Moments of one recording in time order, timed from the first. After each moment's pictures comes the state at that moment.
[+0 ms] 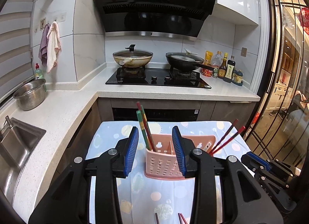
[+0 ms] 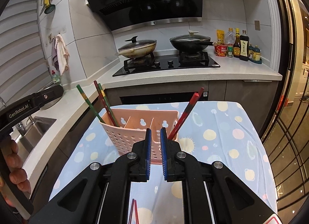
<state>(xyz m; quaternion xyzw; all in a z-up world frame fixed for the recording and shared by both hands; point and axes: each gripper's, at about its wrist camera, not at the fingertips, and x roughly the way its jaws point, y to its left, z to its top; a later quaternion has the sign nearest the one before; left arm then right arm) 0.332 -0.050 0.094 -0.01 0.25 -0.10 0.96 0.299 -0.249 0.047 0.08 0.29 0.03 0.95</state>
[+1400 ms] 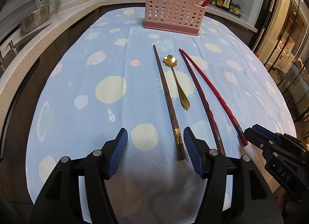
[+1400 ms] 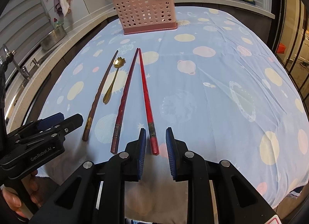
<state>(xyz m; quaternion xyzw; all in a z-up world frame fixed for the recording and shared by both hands) 0.126 -0.029 -0.120 0.01 0.46 -0.10 0.88 0.093 -0.211 -0.125 0.09 0.46 0.03 0.88</state>
